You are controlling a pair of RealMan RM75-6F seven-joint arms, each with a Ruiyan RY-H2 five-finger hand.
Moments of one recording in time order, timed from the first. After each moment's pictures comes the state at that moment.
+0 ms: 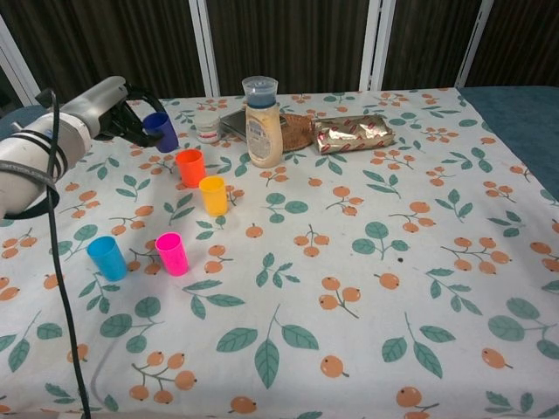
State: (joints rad) left arm -0.81 -1.77 -0.44 -1.05 0.91 0.98 0.12; right arm 0.11 -1.03 -0.02 -1.72 -1.47 1.31 -0.03
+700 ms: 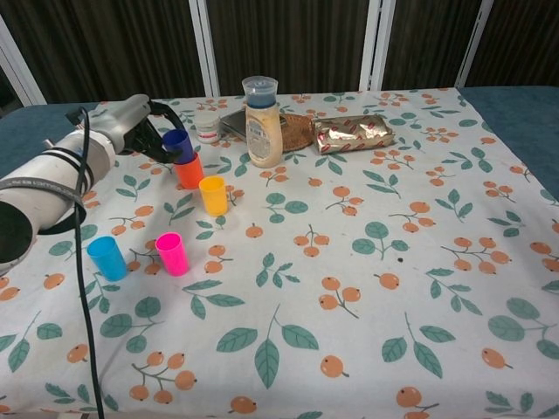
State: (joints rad) left arm -0.85 -1.86 -0.42 -0.95 0.92 0.96 0.12; right arm 0.11 -1.03 -0.02 -1.72 -1.47 1.31 -0.02
